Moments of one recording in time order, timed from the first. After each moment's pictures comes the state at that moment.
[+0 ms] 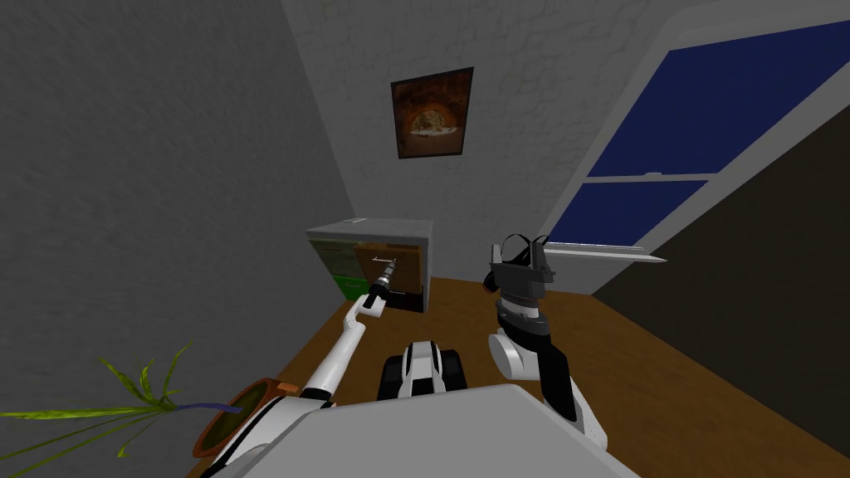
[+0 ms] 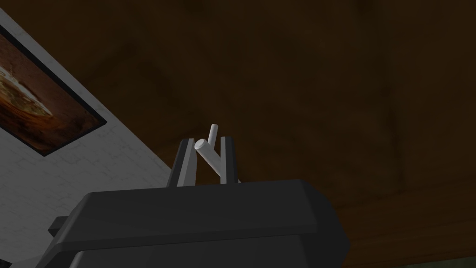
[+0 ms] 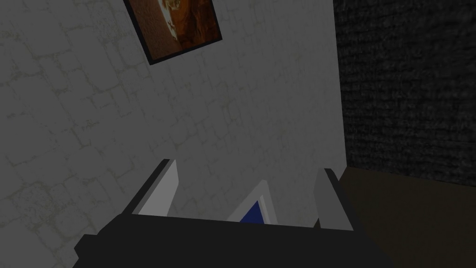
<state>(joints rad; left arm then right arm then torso) -0.26 0.17 -0.07 -1.23 -0.17 -0.26 -0.13 0.49 -0.04 0.04 -2.39 -0.08 -0.64 -0.15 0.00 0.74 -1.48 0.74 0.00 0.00</state>
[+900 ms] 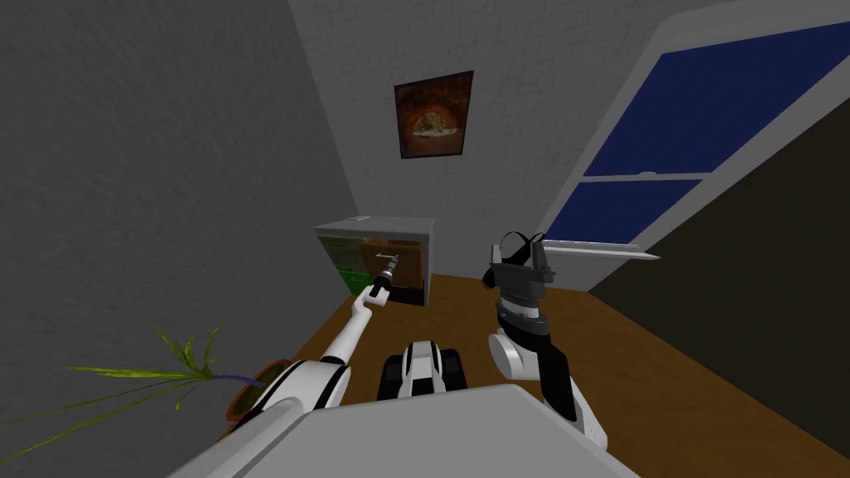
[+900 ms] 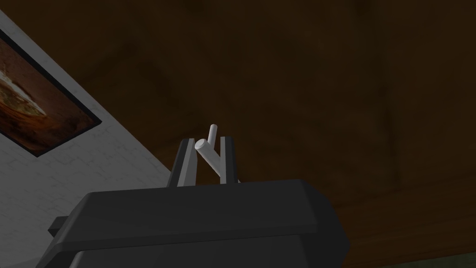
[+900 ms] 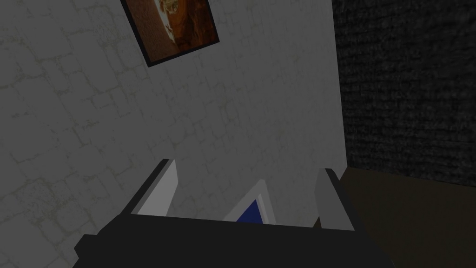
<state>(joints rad) -0.43 0.15 -0.04 -1.03 -0.17 -0.29 -0.11 0.49 -0.04 0.04 -2.39 -0.08 -0.64 -0.15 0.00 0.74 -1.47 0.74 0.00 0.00</state>
